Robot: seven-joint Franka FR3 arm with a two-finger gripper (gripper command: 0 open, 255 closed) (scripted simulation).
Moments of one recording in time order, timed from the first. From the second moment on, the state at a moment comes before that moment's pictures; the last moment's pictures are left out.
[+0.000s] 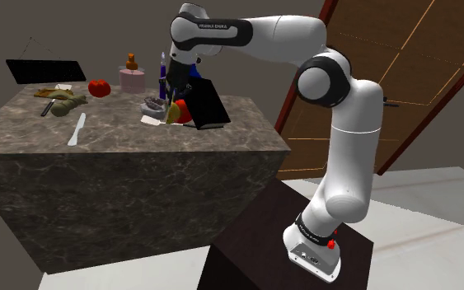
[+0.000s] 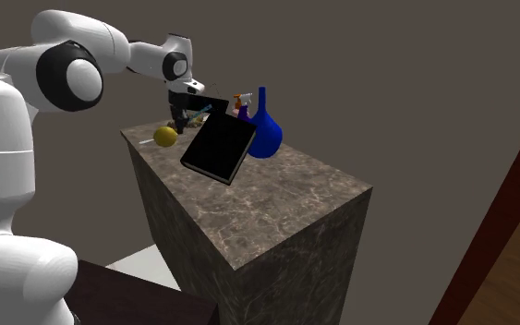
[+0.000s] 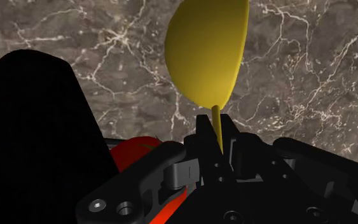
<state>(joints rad) 0.18 0.39 -0.12 -1.44 0.24 1.86 0.62</state>
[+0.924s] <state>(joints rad) 0.23 0.47 -0.10 -1.45 0.24 1.96 0.67</state>
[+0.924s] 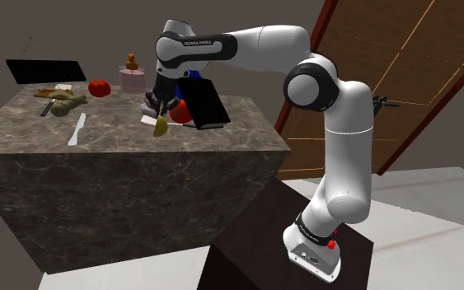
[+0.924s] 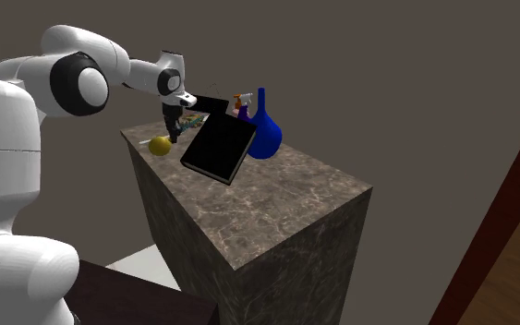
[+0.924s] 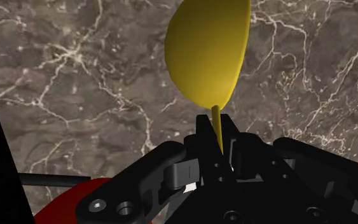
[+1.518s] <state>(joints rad) 0.23 0.51 -0.10 -1.51 0.25 2.07 0.65</state>
